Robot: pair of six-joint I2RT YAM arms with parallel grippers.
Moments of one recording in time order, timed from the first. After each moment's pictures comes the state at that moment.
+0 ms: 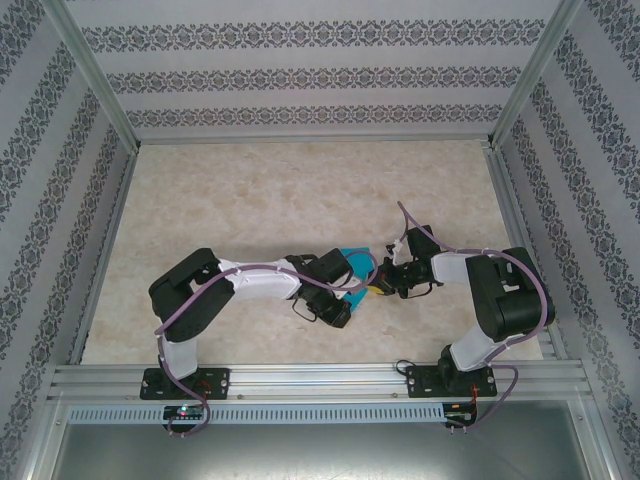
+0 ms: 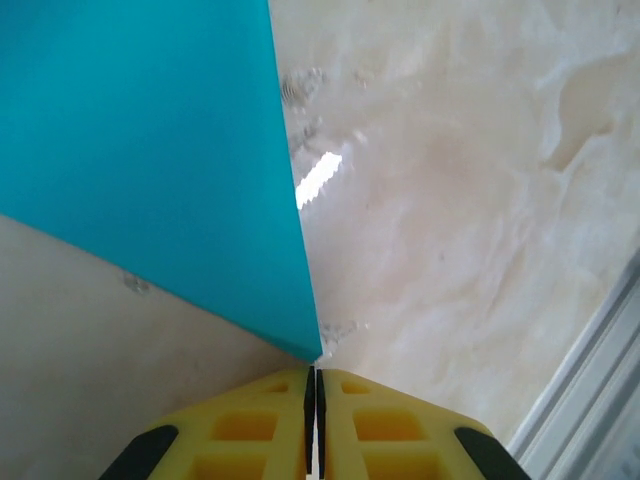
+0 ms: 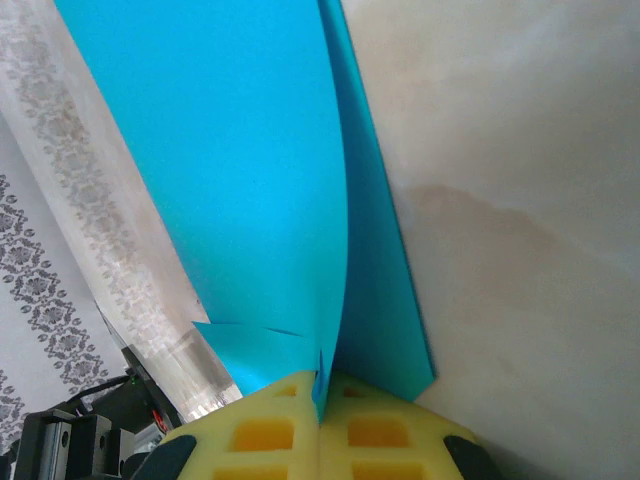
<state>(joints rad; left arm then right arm) -0.95 1.86 1.09 -0.44 0.44 -0.34 0.19 1.62 0.58 -0.18 -0.82 0.62</state>
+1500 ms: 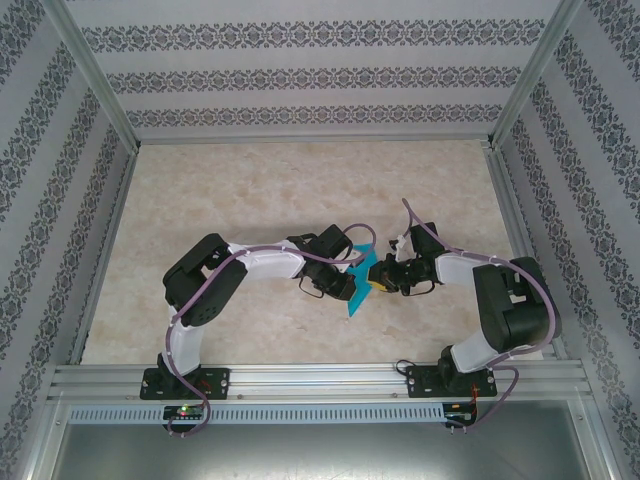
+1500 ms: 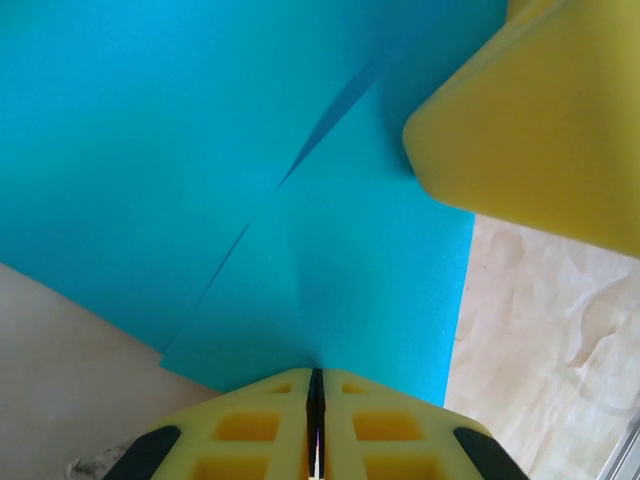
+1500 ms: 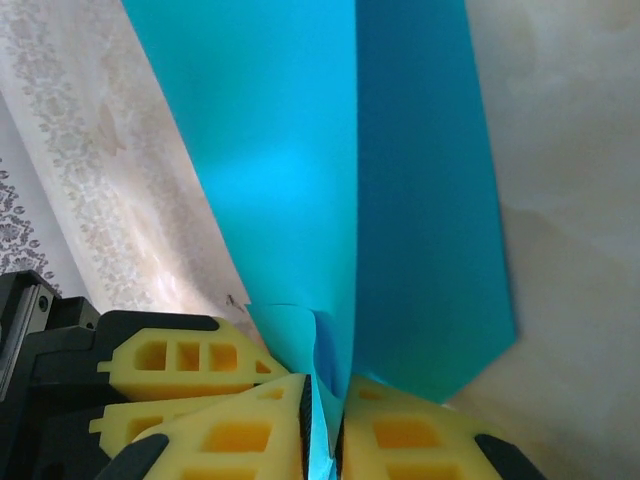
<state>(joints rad) -0.83 1.99 1.22 -0.37 0.43 -0.35 0.18 1.54 0.58 -0.21 -0.79 0.63</state>
